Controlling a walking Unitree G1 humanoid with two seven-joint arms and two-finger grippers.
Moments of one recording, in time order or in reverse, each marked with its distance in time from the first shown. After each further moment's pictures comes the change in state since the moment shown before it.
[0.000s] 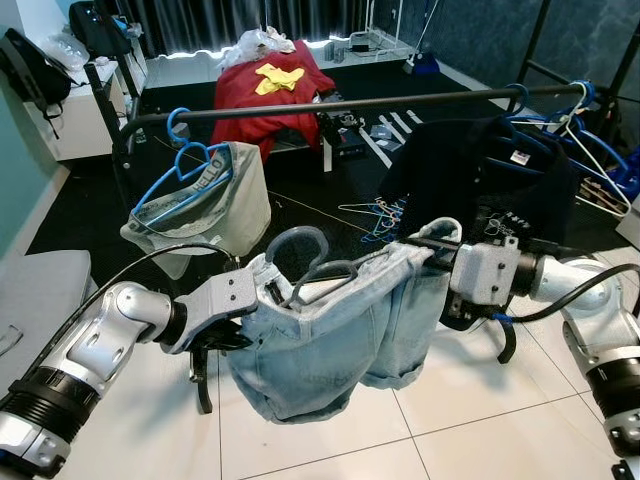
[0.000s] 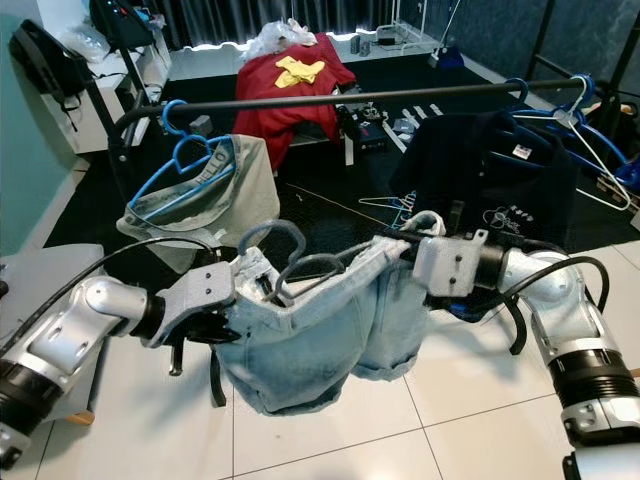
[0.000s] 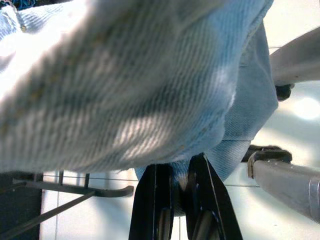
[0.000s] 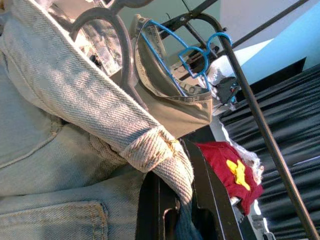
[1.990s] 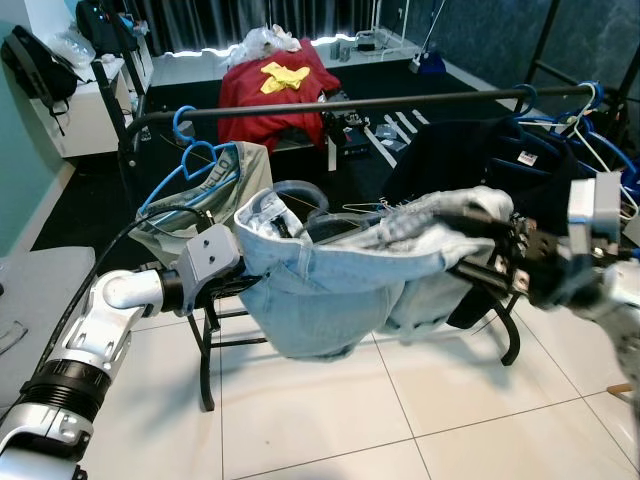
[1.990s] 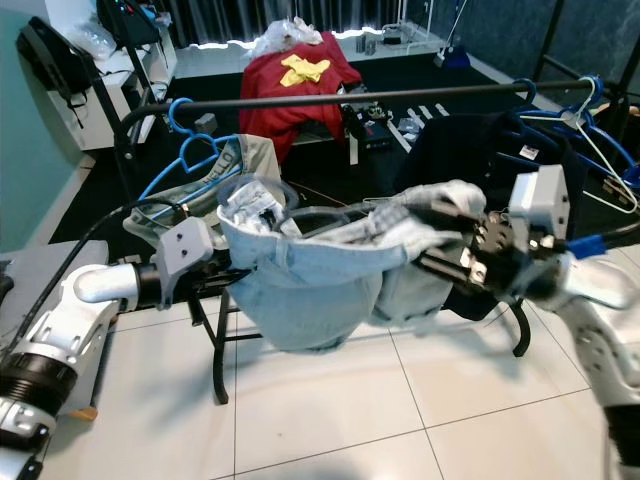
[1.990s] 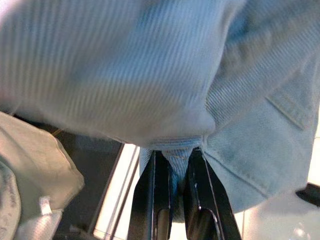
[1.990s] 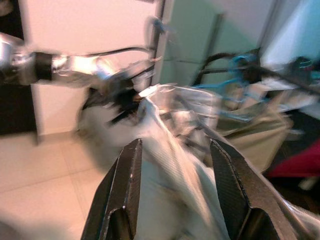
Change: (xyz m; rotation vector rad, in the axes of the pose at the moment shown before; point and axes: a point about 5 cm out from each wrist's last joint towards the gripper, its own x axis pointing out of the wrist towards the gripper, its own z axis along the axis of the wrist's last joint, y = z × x) left arm -0.013 0.035 0.005 0.000 -0.336 0.399; right arm -0.053 -0.005 0.042 0.749 -0.237 -0.004
